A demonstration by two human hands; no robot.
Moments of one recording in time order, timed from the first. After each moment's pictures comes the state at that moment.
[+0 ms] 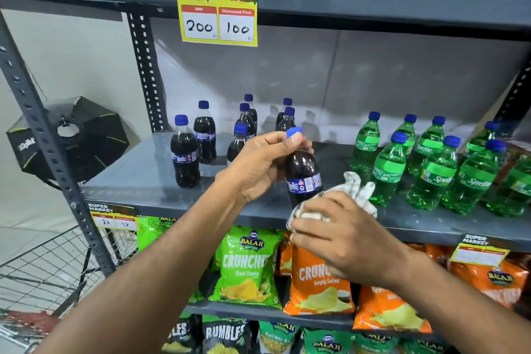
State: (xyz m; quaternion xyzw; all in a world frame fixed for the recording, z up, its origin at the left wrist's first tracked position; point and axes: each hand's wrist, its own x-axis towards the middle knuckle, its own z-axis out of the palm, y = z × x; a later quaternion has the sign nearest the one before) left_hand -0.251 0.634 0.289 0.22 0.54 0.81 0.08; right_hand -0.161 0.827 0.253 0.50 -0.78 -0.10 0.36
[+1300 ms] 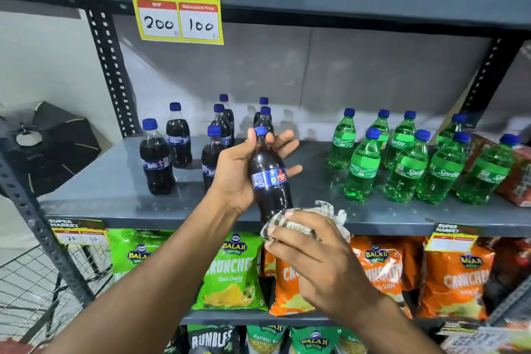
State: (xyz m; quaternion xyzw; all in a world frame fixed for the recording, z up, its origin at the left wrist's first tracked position) left_hand -0.263 0.652 0.274 0.25 0.32 0.89 0.20; right_hand -0.133 0.816 0.209 0.39 -0.83 0.13 0.39
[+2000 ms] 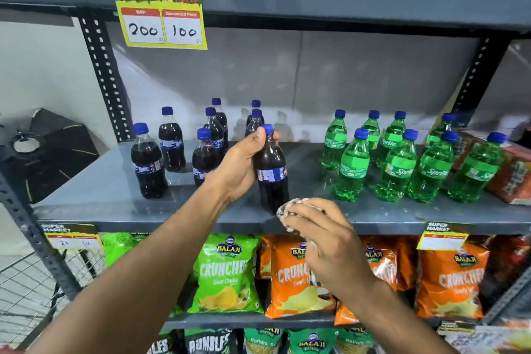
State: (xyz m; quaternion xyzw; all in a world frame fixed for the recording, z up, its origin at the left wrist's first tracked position) left_hand -0.292 0.665 0.271 0.22 0.48 0.84 0.08; right_hand -0.151 0.838 0.208 0.27 -0.86 0.20 0.39
